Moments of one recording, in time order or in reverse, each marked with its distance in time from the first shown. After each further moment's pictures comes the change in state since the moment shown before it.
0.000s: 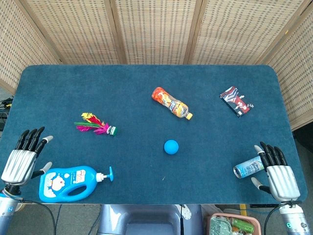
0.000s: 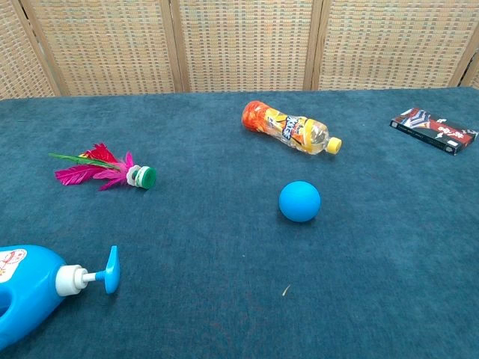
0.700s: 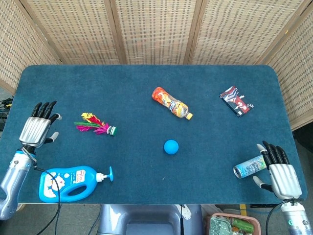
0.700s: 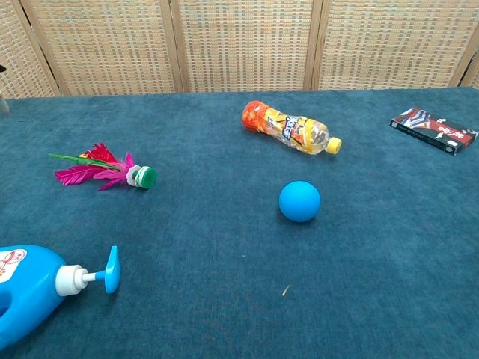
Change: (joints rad) left arm -0.278 -0.165 -0.112 0.407 -0.171 -0.343 -0.040; right arm 0.009 0.001 0.011 0.021 0.038 -0.028 0.038
